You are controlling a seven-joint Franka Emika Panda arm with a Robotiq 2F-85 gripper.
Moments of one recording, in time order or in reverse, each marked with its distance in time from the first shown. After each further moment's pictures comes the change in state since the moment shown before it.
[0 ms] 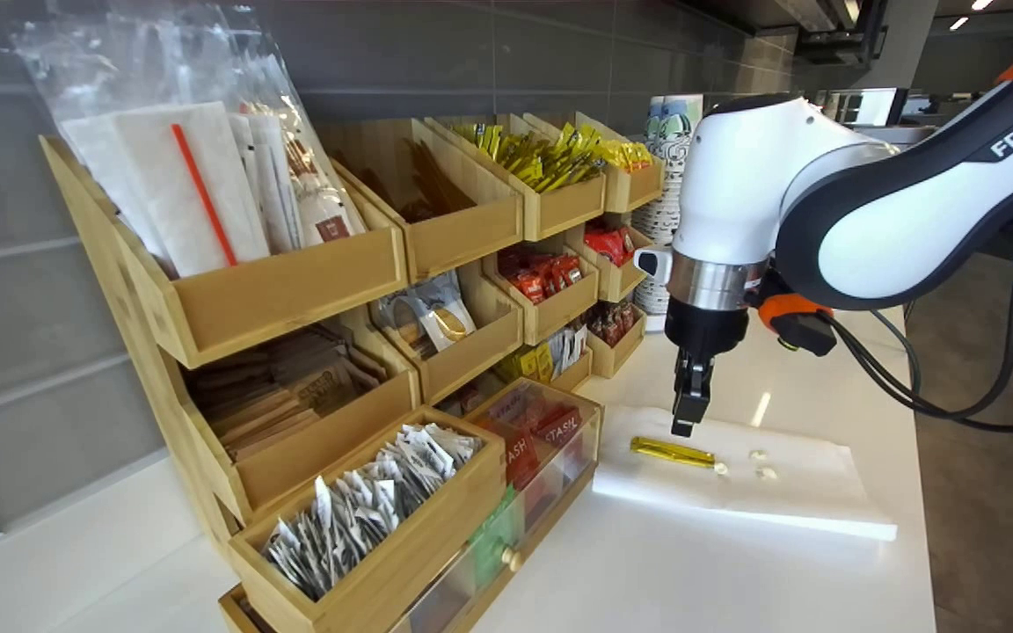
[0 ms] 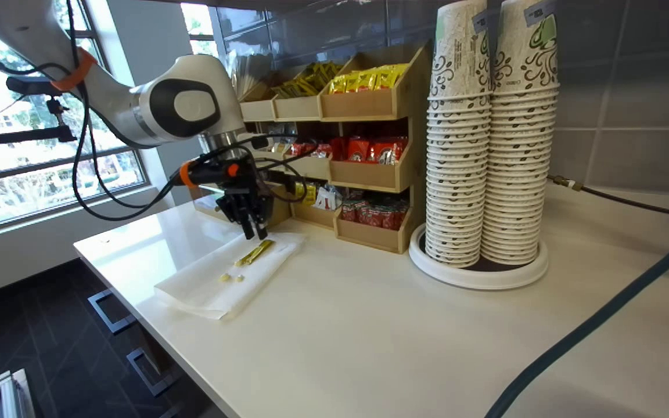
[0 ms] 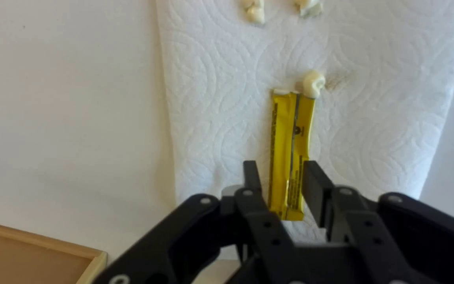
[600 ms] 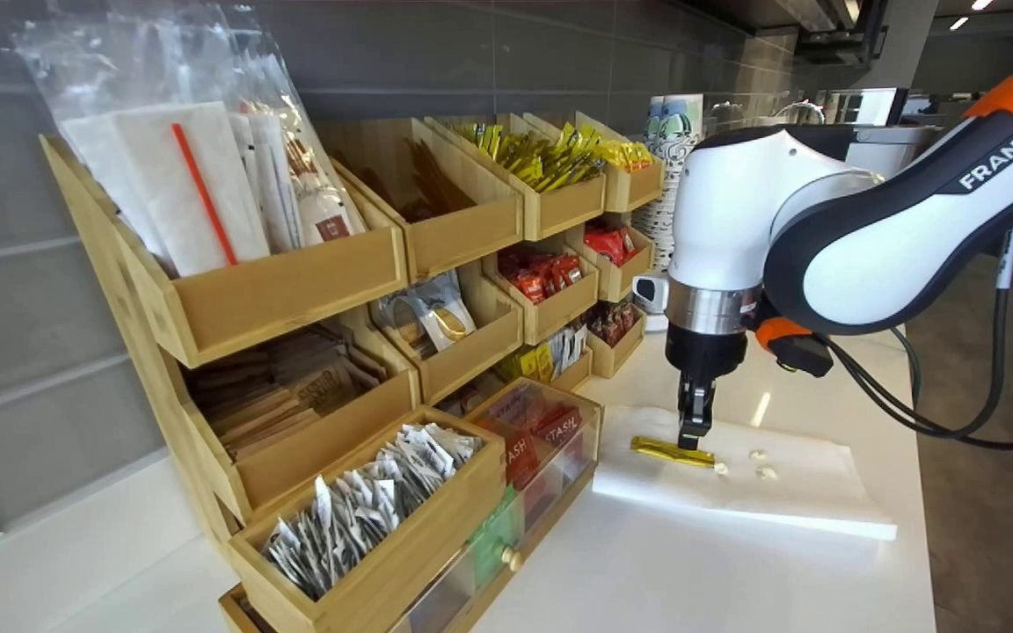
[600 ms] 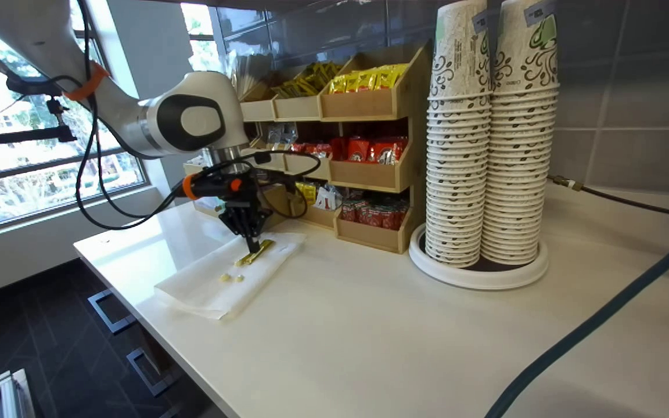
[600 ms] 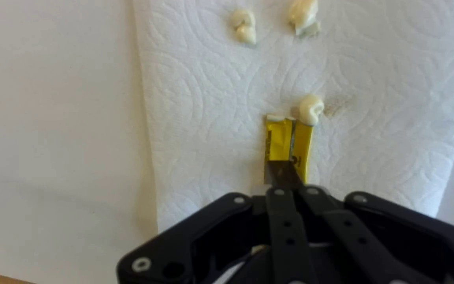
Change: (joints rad) arm 0.000 0.053 0.000 -0.001 0.014 0.000 -0.013
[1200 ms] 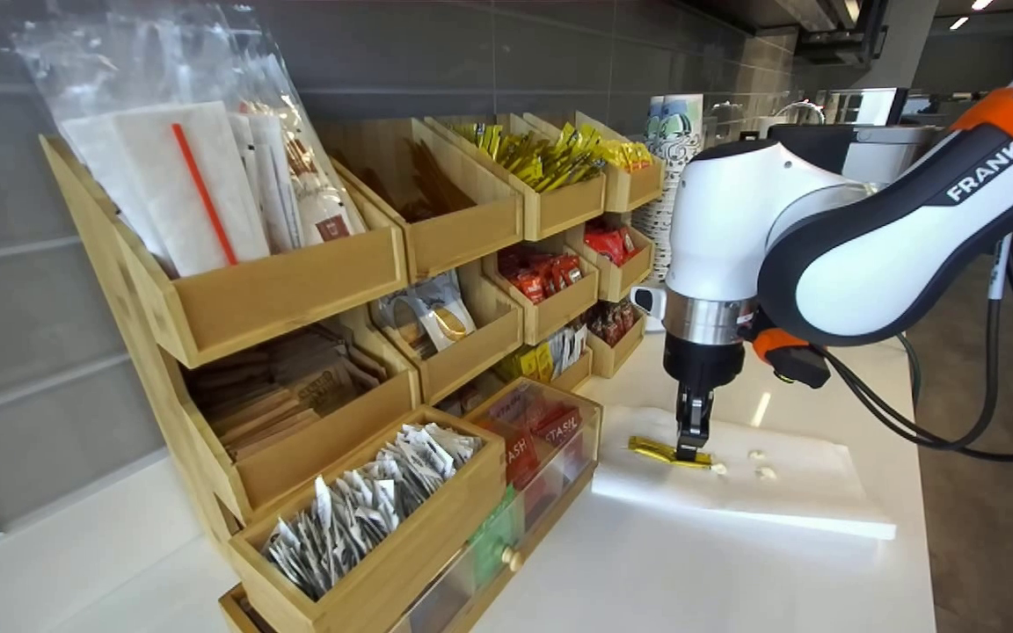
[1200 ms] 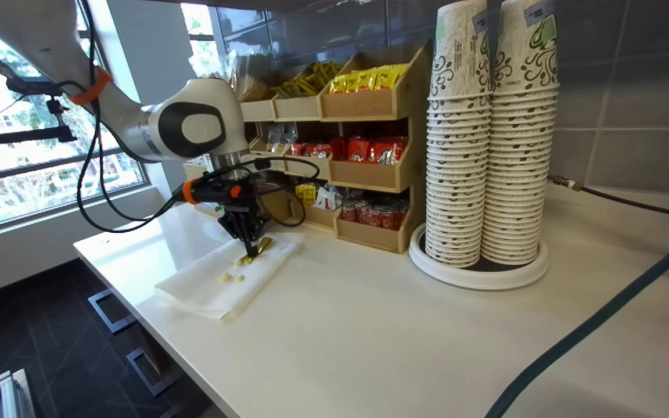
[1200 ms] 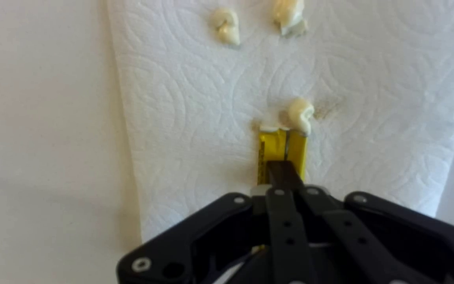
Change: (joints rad) arm 0.001 0.023 0.007 -0.002 0.031 0.017 -0.008
